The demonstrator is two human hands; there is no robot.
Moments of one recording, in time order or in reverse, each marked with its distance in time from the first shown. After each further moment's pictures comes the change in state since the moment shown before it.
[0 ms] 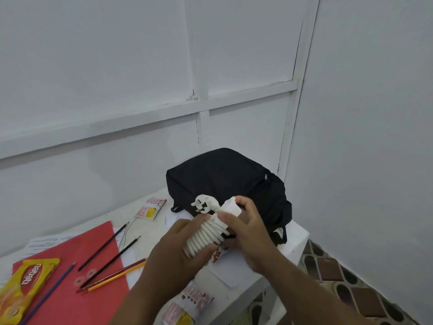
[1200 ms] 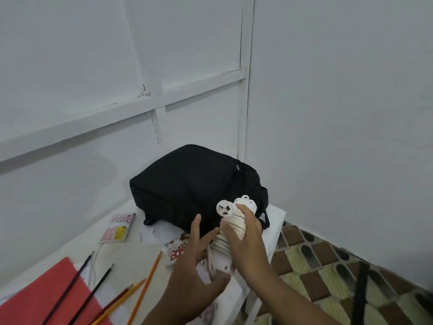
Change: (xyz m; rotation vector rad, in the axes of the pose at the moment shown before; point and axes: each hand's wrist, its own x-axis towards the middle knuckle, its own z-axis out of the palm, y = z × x) left_hand 0.015 -0.027 0.042 -0.569 -0.302 0.114; right_hand -0.004 0.052 0.014 -0.448 0.577 -0.137
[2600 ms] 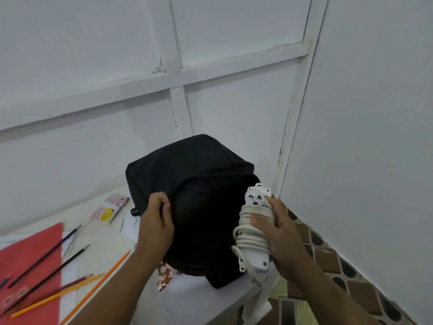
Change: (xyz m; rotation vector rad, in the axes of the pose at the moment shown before) left_hand 0.147 -0.038 0.016 0.480 0.806 -0.115; right_hand 0.192 0.044 -0.121 0.245 -0.480 0.031
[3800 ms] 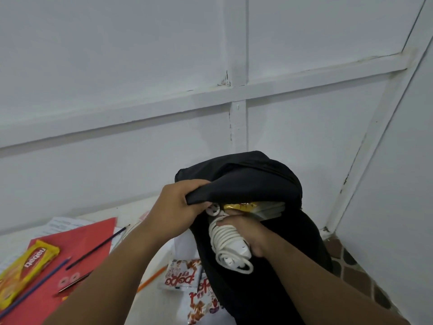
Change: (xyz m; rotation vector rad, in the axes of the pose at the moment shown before) left_hand 0.088 0.029 -0.068 0.004 -0.255 -0.017; right_hand 0.139 0.019 0.149 -0.051 -0.577 0.520
